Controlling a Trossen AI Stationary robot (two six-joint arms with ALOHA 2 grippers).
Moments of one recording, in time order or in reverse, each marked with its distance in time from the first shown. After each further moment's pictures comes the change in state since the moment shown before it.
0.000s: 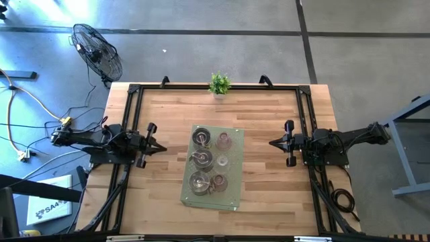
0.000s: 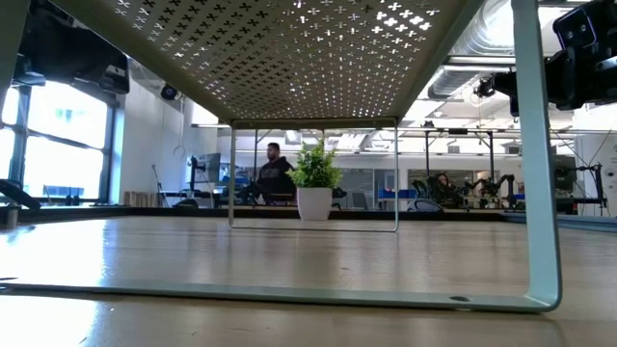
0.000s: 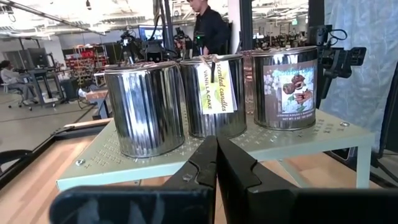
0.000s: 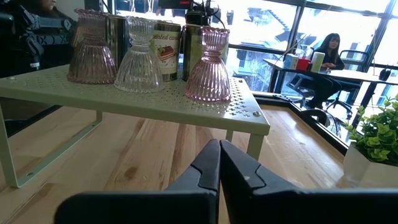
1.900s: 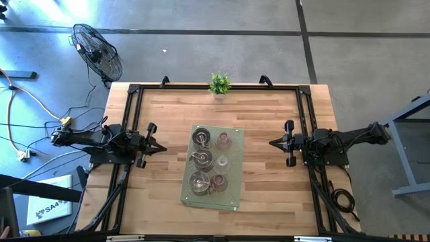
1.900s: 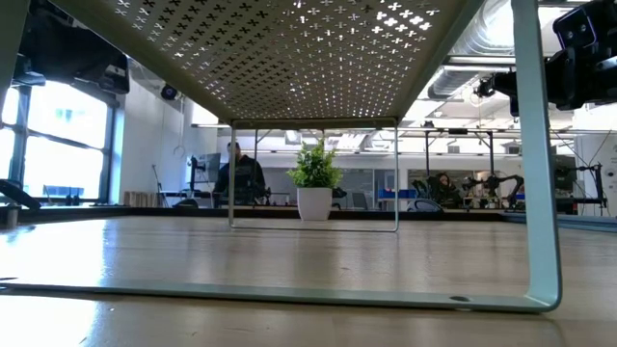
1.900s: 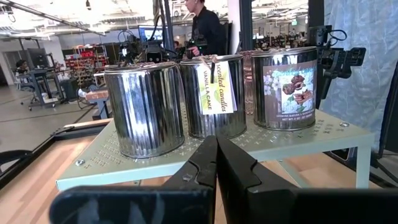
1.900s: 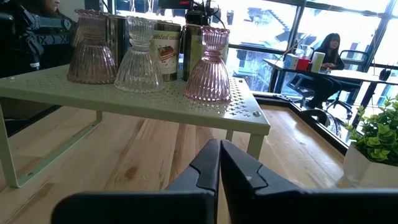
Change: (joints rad) left arm 0.000 0.000 0.000 0.000 0.000 0.000; right arm 0.000 0.000 0.000 -0.001 0.000 0.000
